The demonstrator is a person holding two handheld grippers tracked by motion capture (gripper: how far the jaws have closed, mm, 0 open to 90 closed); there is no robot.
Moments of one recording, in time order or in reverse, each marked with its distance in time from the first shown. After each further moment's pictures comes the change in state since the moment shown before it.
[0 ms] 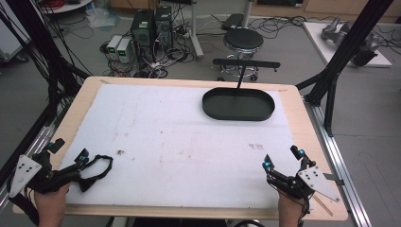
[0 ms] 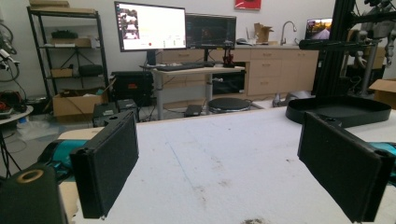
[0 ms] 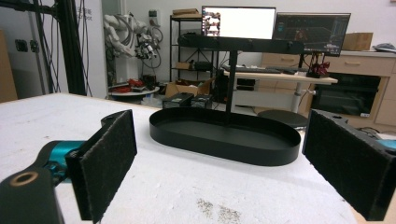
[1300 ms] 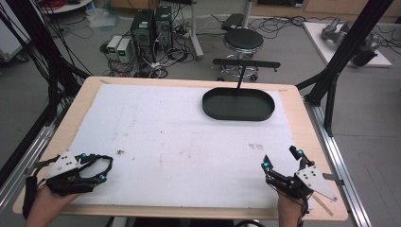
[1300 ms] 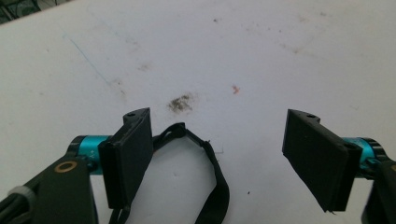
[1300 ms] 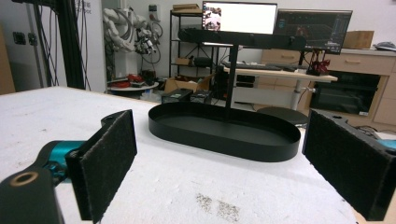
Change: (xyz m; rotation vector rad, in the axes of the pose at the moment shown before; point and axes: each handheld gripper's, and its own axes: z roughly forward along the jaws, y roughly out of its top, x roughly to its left) left arm -0.020 -0.005 0.022 0.575 -0.324 0.148; right arm 0.001 -0.003 0.002 0.019 0.001 -0.017
